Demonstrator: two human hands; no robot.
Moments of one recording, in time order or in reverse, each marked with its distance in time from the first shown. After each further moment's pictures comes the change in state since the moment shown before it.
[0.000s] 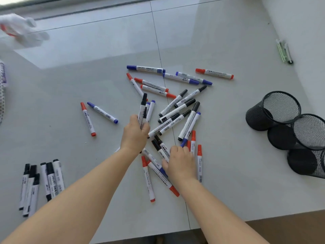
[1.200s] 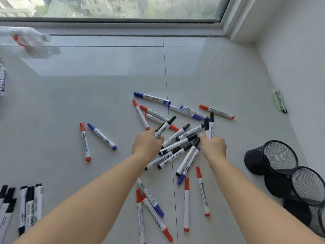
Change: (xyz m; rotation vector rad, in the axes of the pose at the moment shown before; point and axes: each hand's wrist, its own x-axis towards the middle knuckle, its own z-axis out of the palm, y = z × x) left_hand 0.064 0.037 0.010 0.246 -0.104 -0.004; right_hand 0.125 0.057 -0.099 0.705 0.245 0.571
